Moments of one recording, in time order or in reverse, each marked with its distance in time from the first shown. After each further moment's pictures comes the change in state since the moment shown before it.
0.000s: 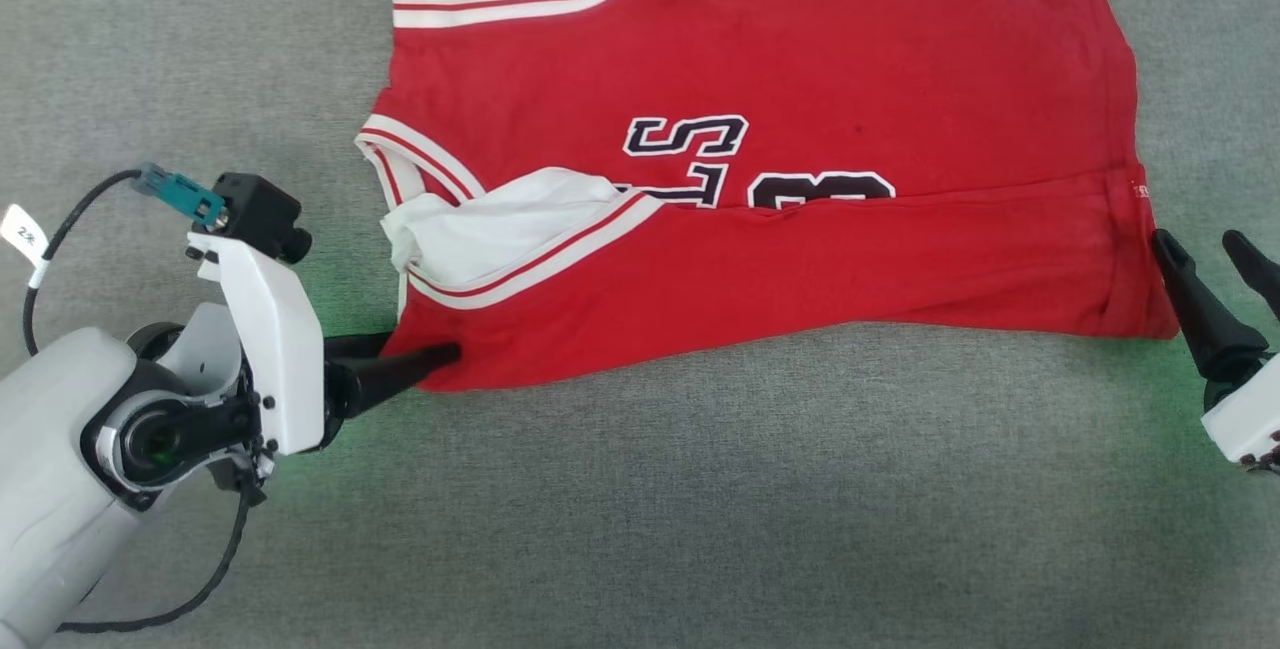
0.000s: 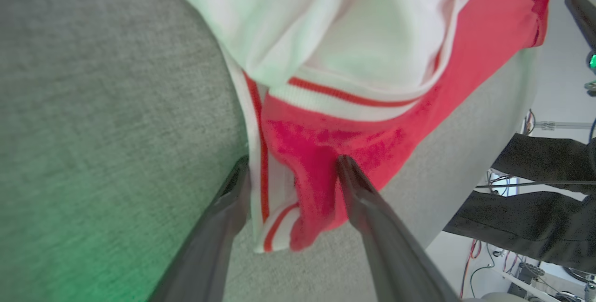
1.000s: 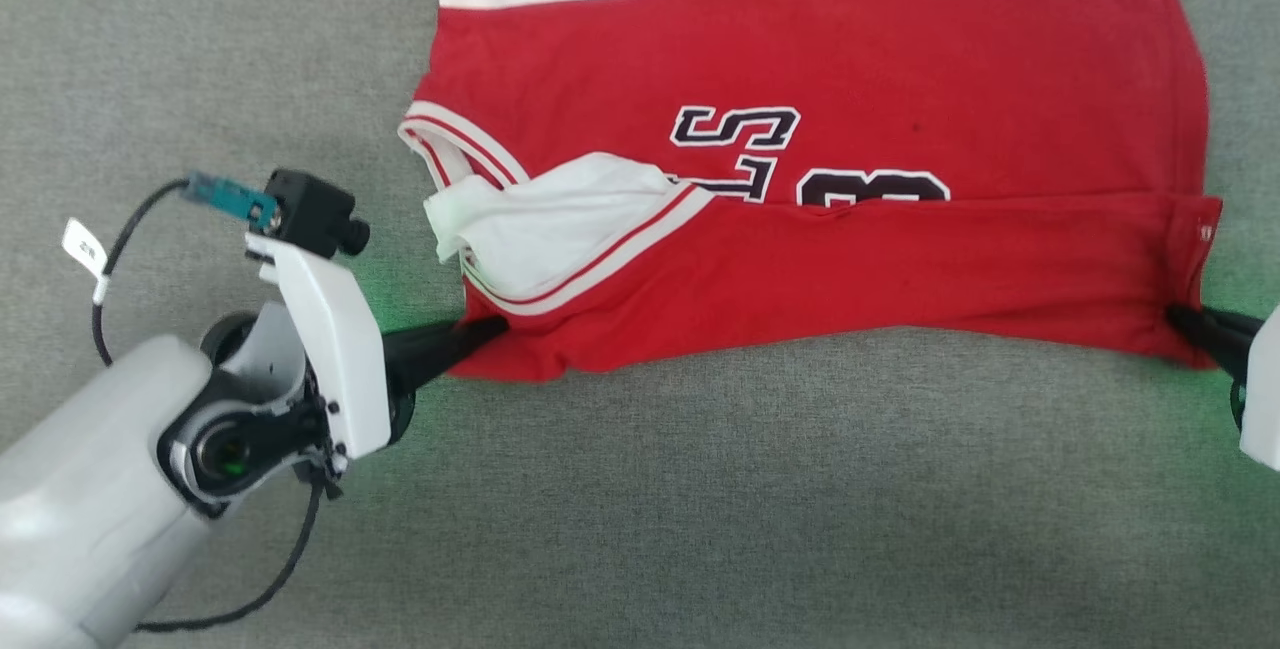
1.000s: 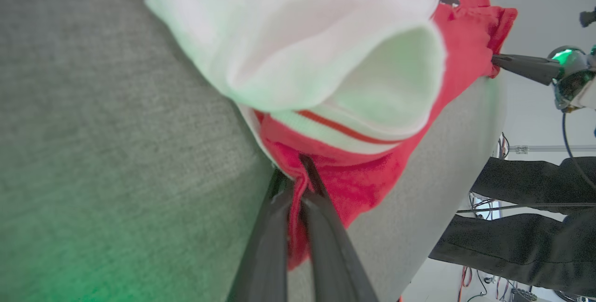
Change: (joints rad) left arm 0.006 -0.089 0.013 0.007 0.021 -0.055 -0.125; right arm -0.077 -0.219 0.139 -0.015 0.037 0.000 0.505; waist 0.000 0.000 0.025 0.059
